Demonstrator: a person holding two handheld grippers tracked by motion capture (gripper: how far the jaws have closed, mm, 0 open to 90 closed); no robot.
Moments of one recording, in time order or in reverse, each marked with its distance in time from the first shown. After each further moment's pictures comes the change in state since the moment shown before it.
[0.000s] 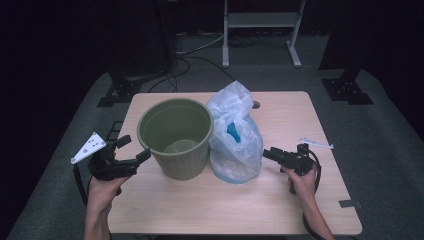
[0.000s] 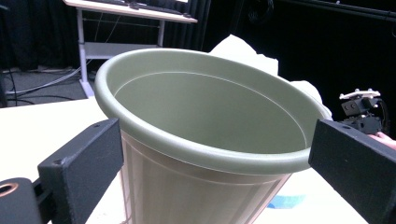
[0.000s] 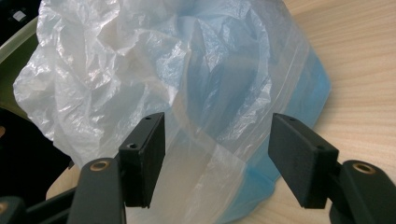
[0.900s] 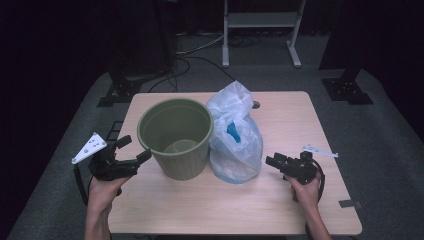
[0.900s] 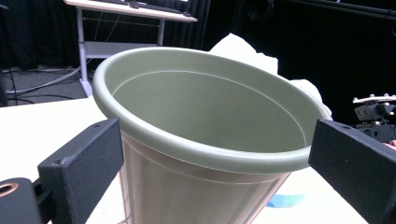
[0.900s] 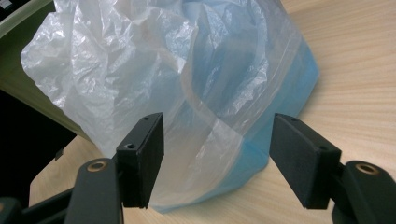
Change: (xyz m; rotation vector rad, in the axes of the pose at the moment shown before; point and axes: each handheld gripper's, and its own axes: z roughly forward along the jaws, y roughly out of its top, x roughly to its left) left arm -0.001 0.000 0.000 0.004 0.002 0.004; right arm 0.010 -0.017 -0.016 -0.016 -0.054 -0.052
